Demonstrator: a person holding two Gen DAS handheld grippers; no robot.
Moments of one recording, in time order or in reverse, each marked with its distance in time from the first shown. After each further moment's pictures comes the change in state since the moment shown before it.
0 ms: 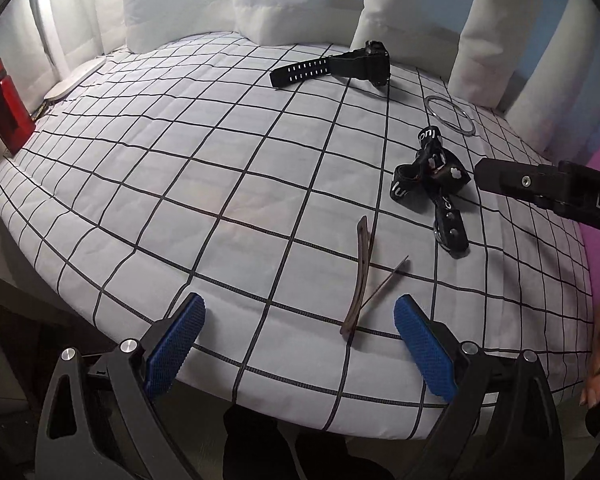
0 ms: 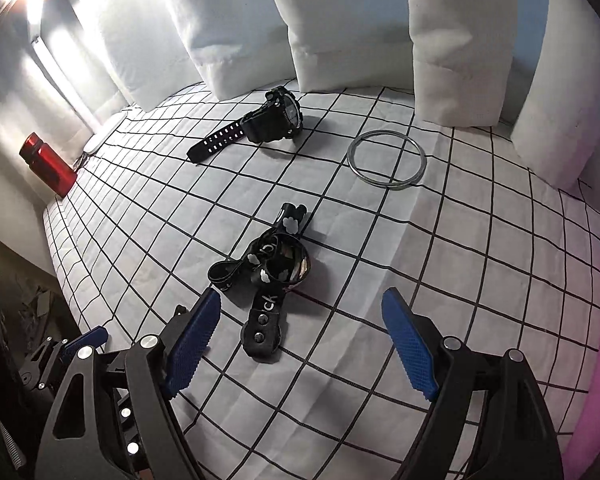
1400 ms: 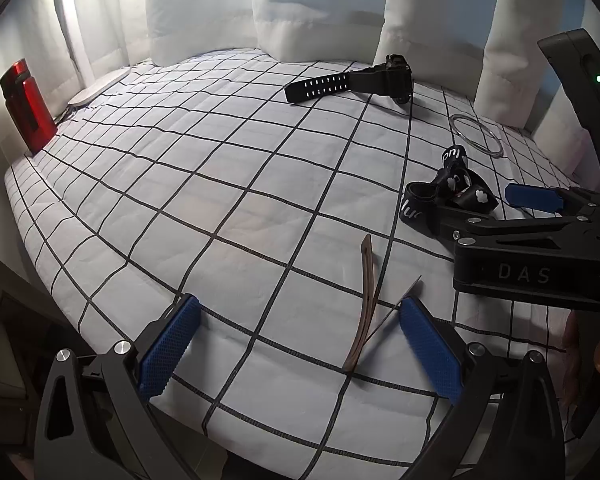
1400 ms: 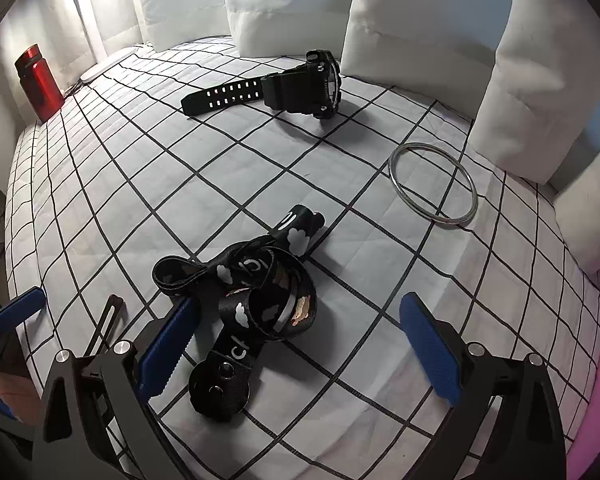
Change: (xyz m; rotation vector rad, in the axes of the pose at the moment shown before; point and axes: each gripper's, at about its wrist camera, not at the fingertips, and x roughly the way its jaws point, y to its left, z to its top) left arm 0.017 -0.011 0.003 -0.047 -0.096 0.099; right arm 0.055 0.018 0.008 -0.226 -0.008 -0.113
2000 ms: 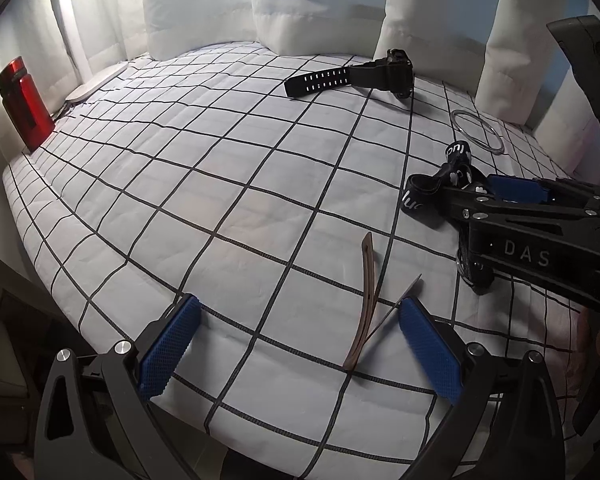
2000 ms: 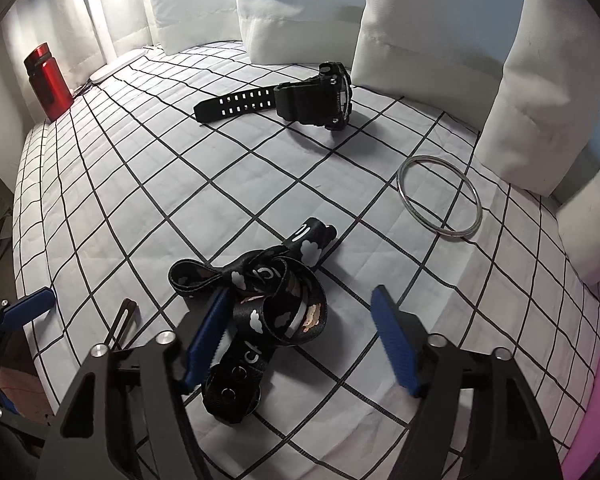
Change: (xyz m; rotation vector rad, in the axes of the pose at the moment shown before) left arm 0.000 0.001 0.004 0.005 0.029 -0.005; right arm -0.011 0.007 0.006 -0.035 -0.010 0.009
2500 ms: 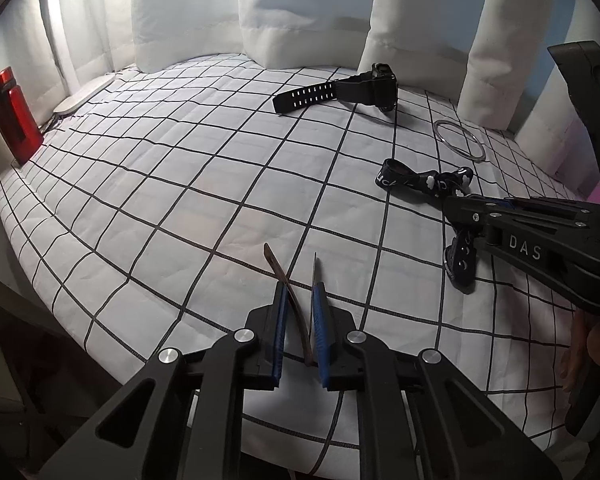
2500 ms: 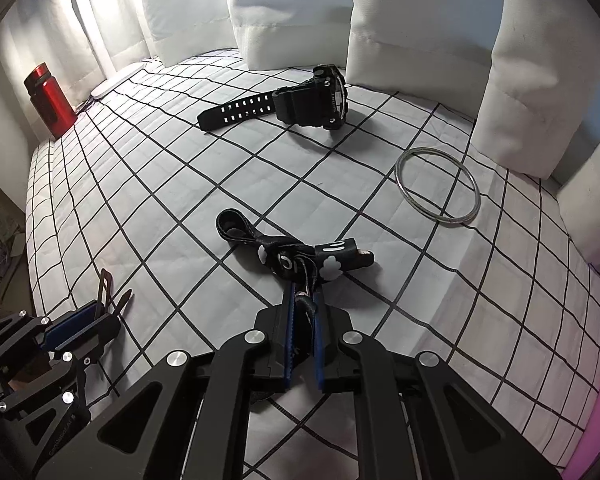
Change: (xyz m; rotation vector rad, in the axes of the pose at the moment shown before) left arm -0.011 0.007 0.006 0.025 -0.023 -0.072; right arm -0.007 -0.009 -0.005 0.090 0.009 0.063
